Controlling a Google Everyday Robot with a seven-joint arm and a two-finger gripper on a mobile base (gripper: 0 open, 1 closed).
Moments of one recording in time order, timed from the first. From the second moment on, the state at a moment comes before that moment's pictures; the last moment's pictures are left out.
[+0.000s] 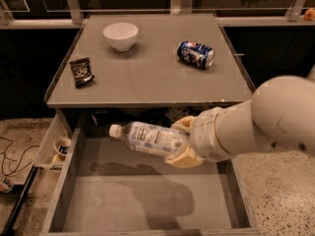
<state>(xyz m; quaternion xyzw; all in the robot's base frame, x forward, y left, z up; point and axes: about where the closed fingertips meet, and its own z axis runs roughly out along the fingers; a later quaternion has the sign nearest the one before) 0.424 -0.058 0.822 -0.60 0.72 0.10 0.35</state>
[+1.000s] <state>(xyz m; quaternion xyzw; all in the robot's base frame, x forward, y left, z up) 0.471 -0.096 0.918 -0.59 0.72 0.02 0.37</state>
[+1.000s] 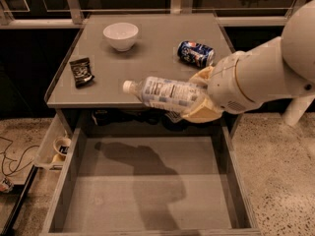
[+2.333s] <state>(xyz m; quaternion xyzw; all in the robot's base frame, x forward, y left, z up) 0.612 -0.125 0.925 -0.56 0.71 0.06 0.42</state>
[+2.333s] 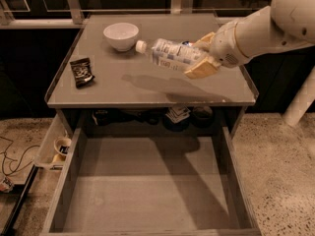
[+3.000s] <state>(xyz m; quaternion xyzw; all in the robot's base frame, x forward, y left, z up) 0.661 -0.101 0.885 -0.56 0.71 0.13 0.42</state>
